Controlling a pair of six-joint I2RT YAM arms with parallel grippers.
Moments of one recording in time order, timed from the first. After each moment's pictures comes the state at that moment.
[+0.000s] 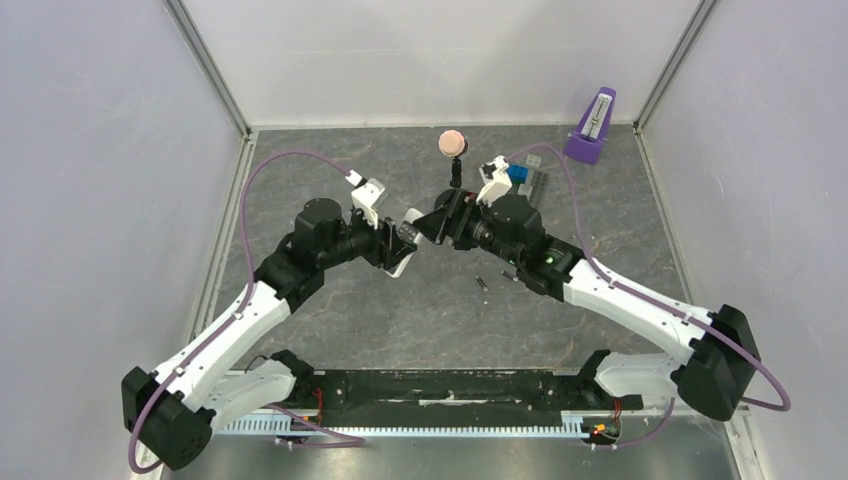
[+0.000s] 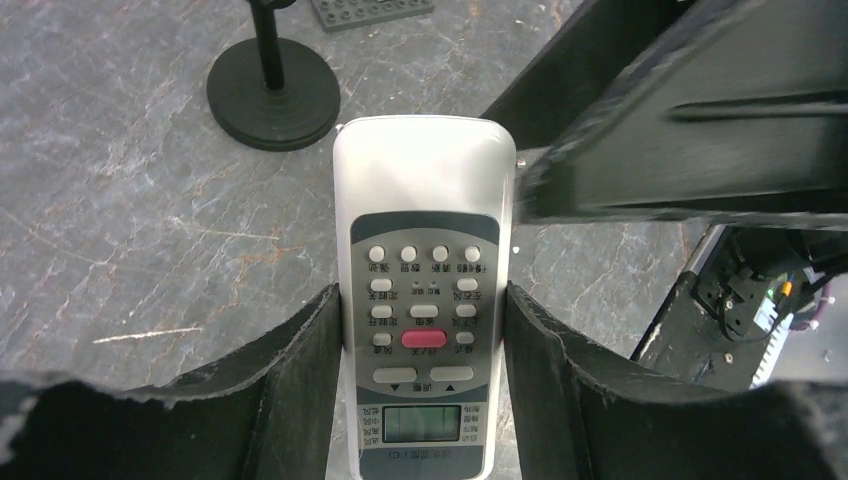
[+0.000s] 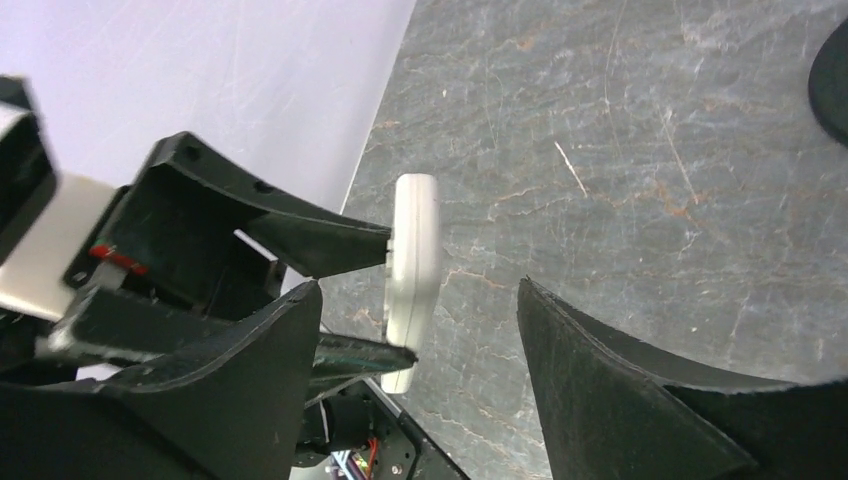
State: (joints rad) left arm -0.57 0.98 0.83 -0.22 0.33 -0.15; right arm 0.81 1.22 0.93 0.07 0.00 0.84
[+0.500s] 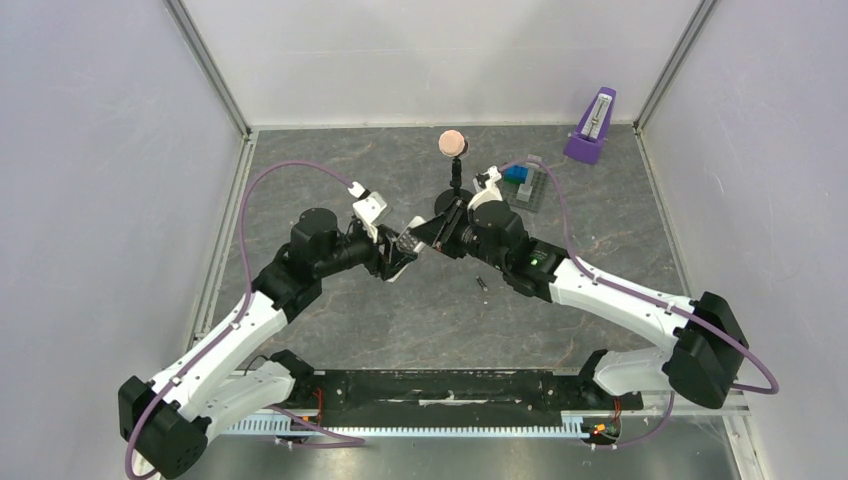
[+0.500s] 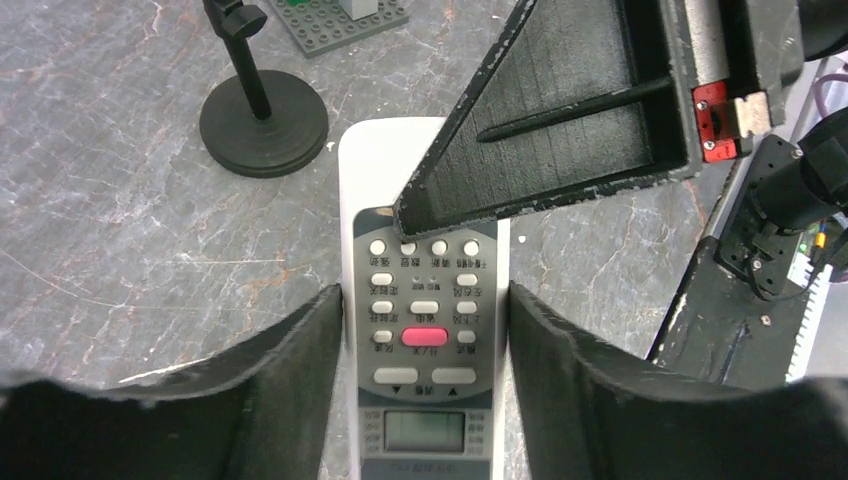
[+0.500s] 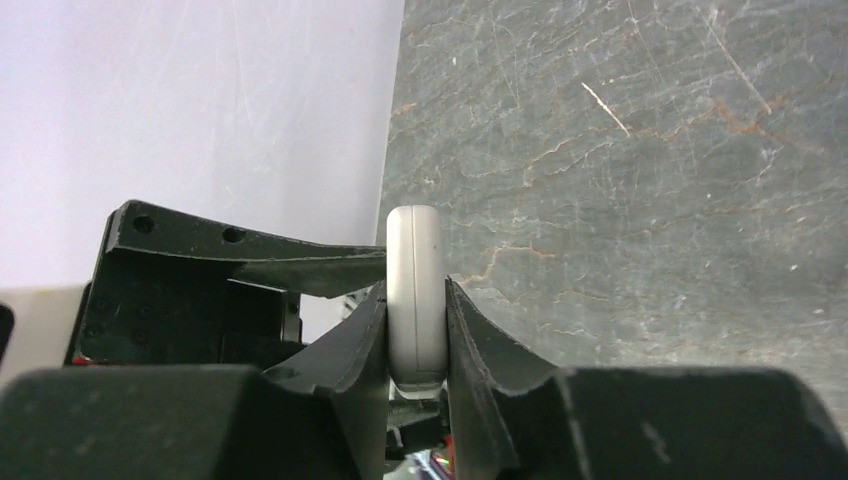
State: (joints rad) left arm -0.58 0.92 0.75 -0.15 0.40 -0.01; right arm 0.88 1.31 0.96 0.06 0.07 1.08
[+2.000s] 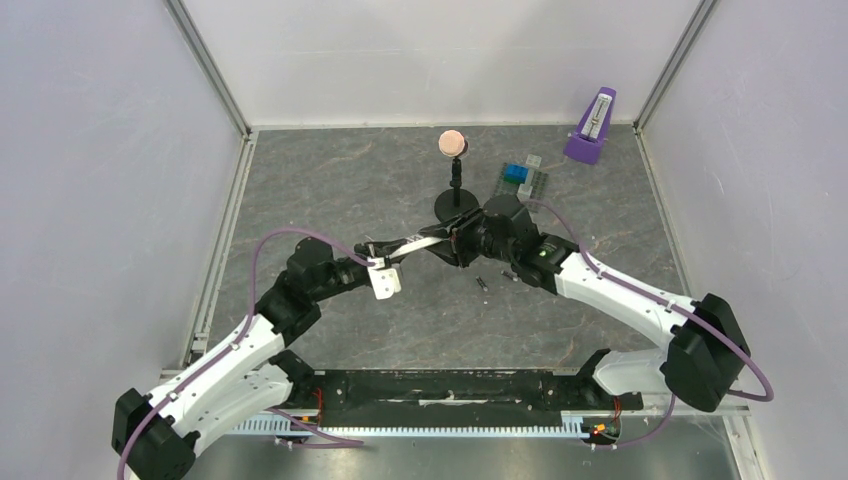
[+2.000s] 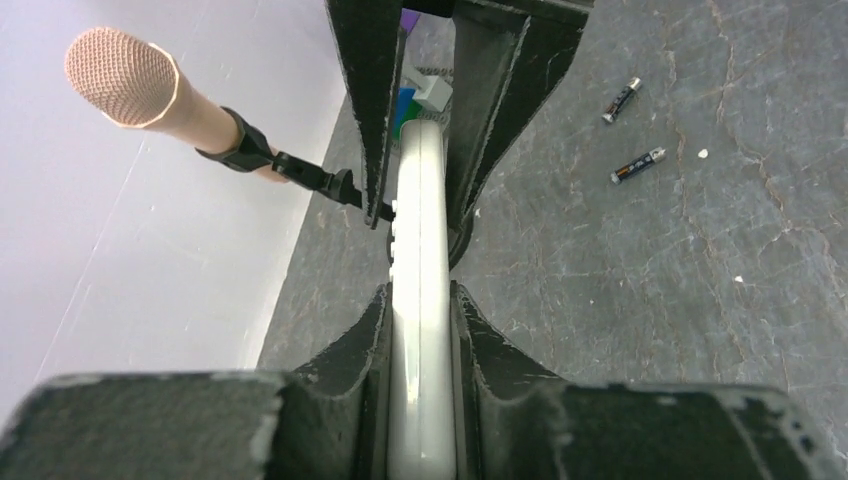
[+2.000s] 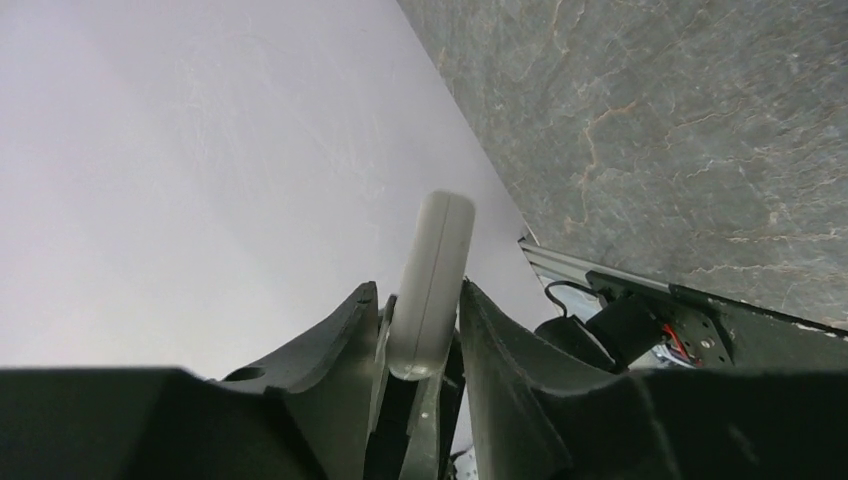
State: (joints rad) left arm -0.64 0.79 0.55 0.08 0.46 0.82; right arm 0.77 1.30 0.92 -0.11 -0.14 1.80
